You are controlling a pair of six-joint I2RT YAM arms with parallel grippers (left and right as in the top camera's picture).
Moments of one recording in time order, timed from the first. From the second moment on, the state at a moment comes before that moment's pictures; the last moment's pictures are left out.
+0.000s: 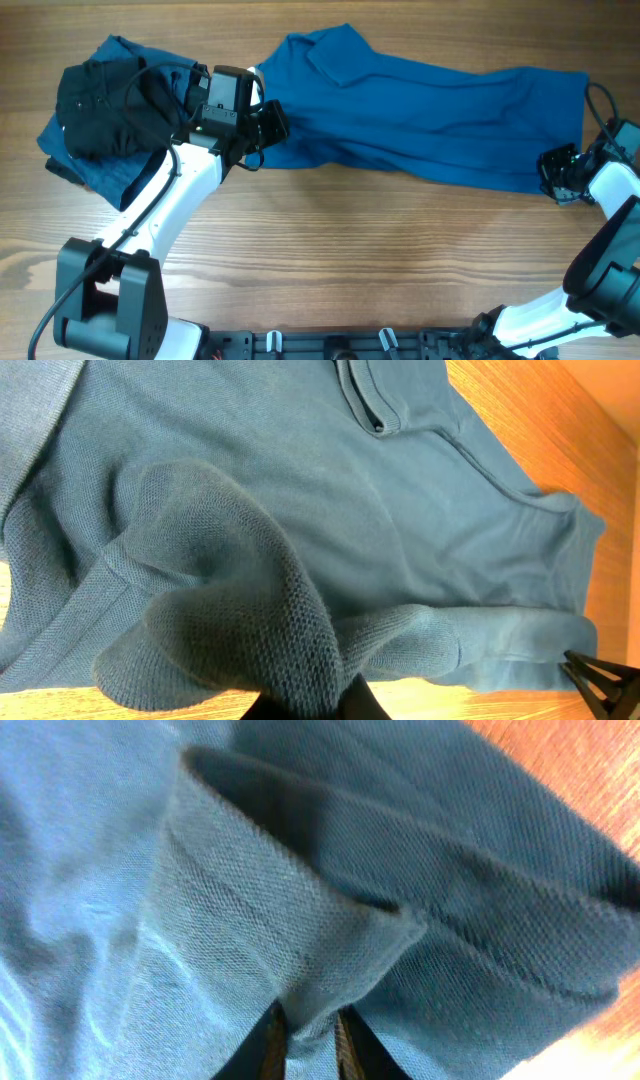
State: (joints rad) left arm -0.28 1.63 1.10 -0.36 0.29 -0.65; right arm -0.57 1.79 0.98 -0.38 -0.20 0.65
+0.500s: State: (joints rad) left arm -0.28 1.63 1.10 -0.37 0.29 -0.65; right arm -0.63 1.58 1.00 -0.40 -0.22 0.57
